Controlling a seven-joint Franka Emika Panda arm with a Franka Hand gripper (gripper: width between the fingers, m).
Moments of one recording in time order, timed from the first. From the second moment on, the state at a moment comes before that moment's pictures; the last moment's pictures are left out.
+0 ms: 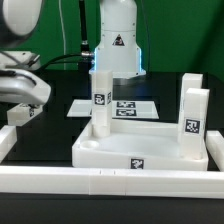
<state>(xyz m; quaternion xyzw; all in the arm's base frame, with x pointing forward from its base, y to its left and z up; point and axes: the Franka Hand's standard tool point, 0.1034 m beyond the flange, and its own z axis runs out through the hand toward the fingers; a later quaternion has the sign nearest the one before) 0.406 -0.236 0.028 -0.87 0.18 0.45 0.13</state>
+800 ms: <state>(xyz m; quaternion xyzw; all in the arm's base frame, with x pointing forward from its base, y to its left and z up) 0.410 -0.230 0.011 -0.87 0.14 0.44 0.14</state>
